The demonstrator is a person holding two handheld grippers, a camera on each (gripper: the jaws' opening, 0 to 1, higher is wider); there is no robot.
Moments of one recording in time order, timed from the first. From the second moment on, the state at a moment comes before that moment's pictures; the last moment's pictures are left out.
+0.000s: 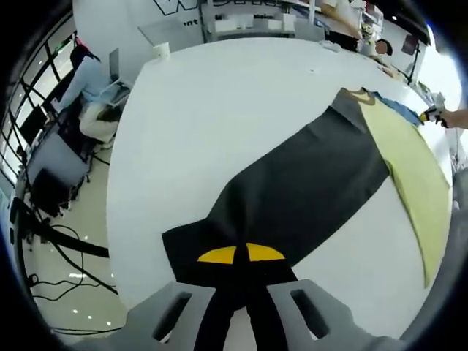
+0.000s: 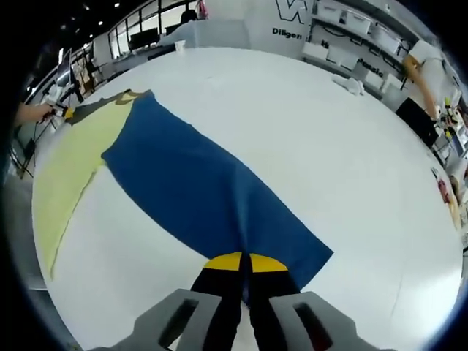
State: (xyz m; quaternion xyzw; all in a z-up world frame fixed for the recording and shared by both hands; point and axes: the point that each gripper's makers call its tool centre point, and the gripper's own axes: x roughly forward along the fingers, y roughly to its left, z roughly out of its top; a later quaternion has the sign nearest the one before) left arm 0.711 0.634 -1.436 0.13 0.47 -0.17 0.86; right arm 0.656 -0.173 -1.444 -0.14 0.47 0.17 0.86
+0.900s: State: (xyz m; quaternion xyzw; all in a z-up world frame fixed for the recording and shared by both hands) left arm 0.708 0.620 -1.423 0.12 0.45 -0.16 0.87; right arm 0.660 -0.155 -1.435 -0.16 0.45 0.18 0.86
